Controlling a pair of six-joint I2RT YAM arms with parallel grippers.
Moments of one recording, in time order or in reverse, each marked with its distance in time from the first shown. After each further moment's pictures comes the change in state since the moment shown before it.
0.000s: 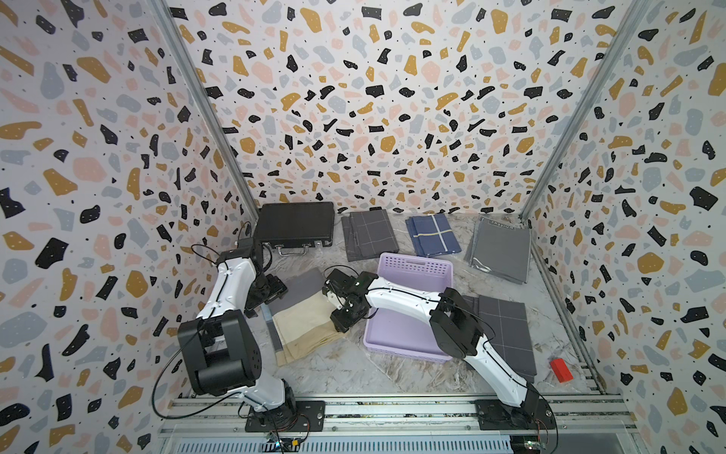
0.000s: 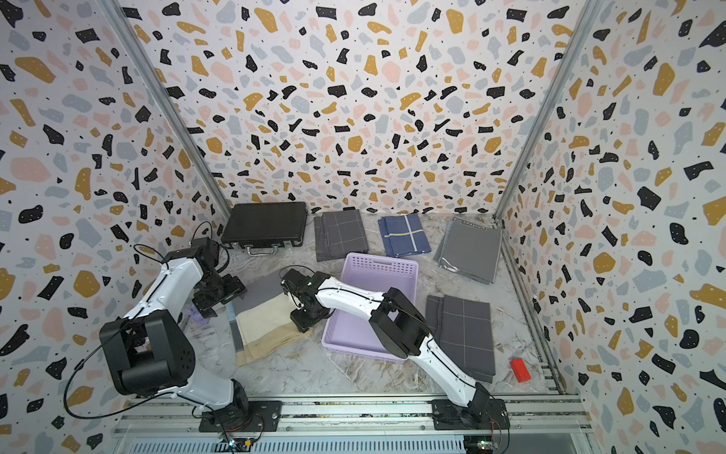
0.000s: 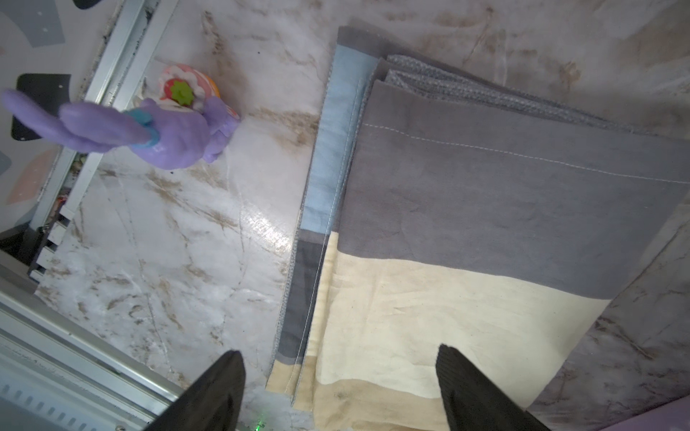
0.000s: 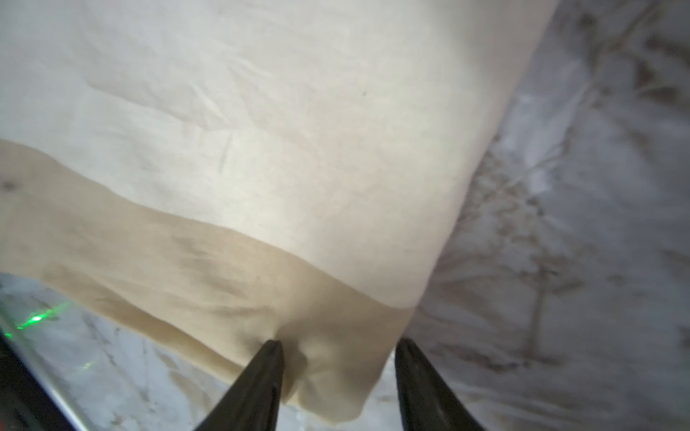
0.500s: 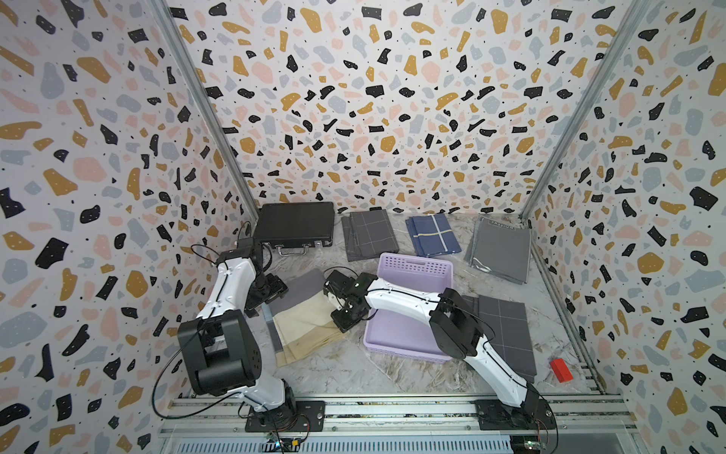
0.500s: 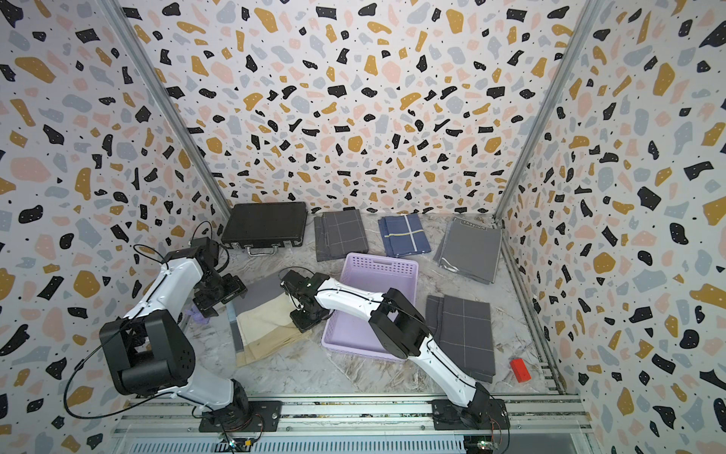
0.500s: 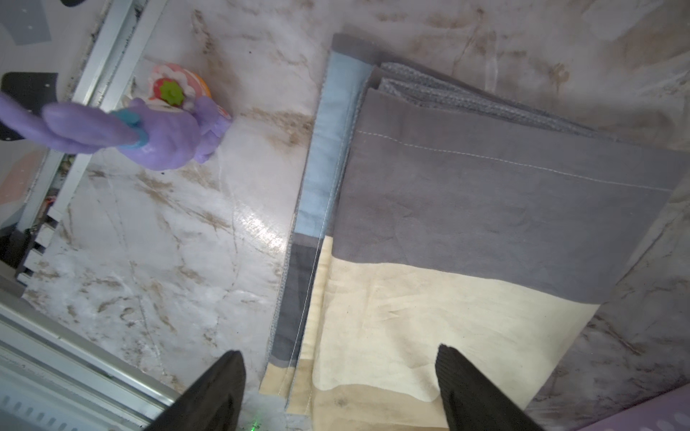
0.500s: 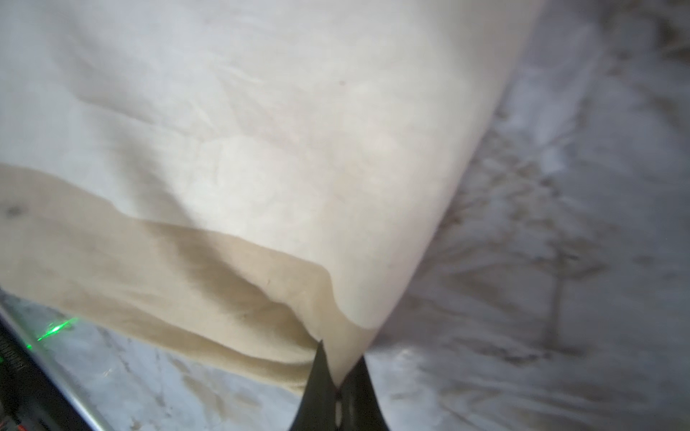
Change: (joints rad) left arm 0.000 0.010 0.000 0.011 0.030 -0.002; right arm -0.034 -0.005 -0.018 0.007 0.041 0.062
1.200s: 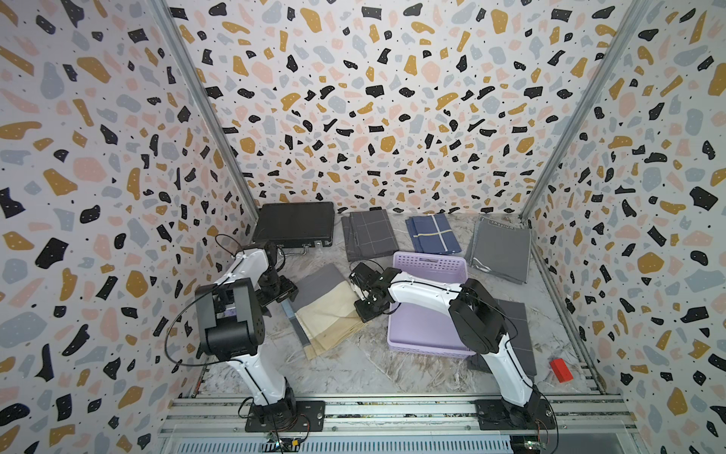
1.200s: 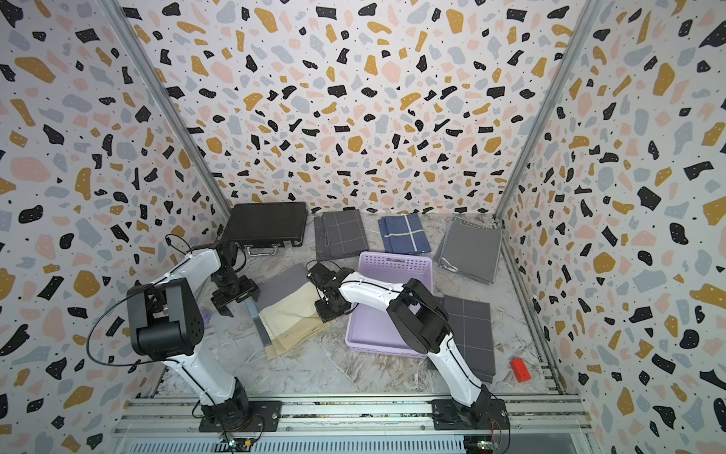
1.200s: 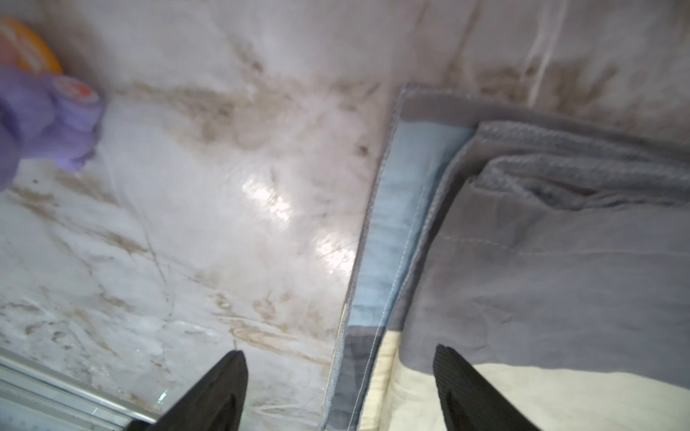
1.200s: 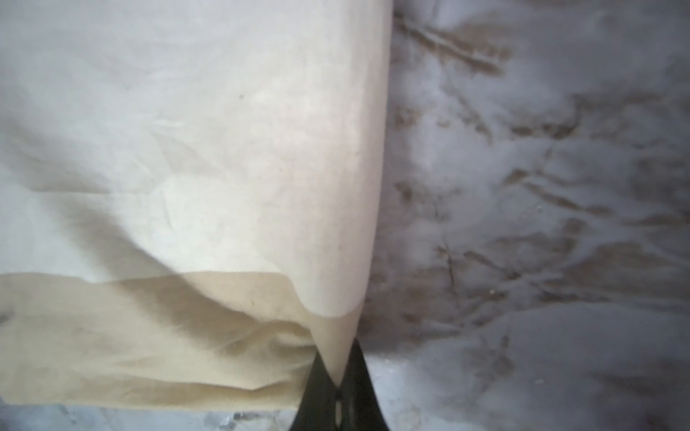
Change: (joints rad) left arm -0.063 0.259 0.094 0.012 0.003 -0.054; right arm -0.080 -0.197 -0.340 0.146 0.057 0.060
